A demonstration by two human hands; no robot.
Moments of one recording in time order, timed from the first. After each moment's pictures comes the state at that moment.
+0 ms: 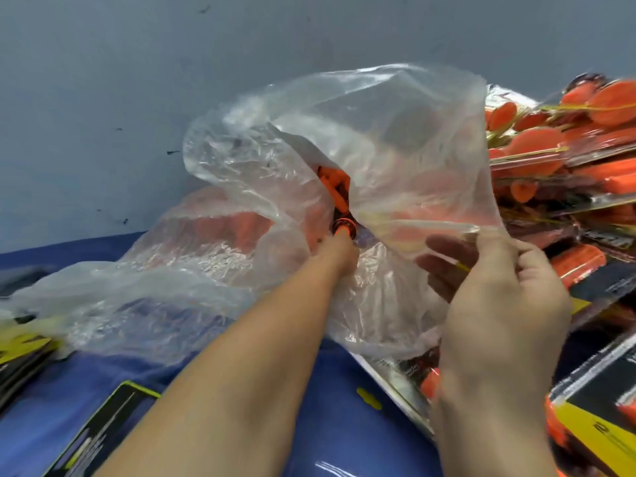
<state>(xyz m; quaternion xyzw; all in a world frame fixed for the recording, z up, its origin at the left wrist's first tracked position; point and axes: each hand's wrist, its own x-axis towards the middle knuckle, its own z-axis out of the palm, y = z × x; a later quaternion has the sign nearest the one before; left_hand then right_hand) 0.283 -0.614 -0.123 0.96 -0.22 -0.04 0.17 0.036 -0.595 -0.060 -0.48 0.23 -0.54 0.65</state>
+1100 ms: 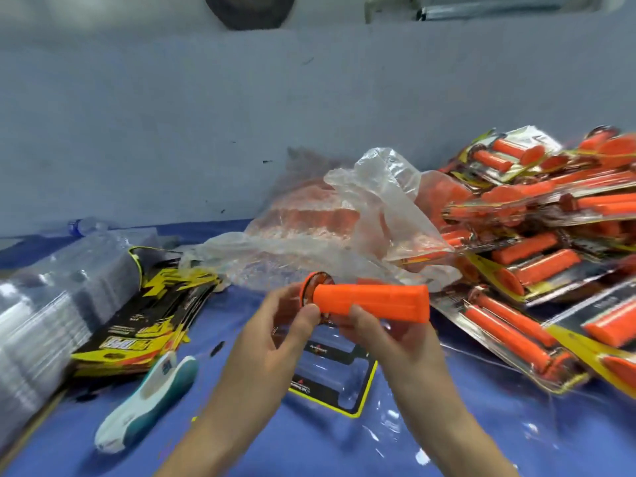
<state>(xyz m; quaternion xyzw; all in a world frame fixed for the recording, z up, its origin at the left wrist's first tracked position) -0.004 -0.275 -0.089 0.76 -0.26 0.10 0.58 -0.054 -0.431 -0.090 -0.62 -0.05 -0.26 0.74</state>
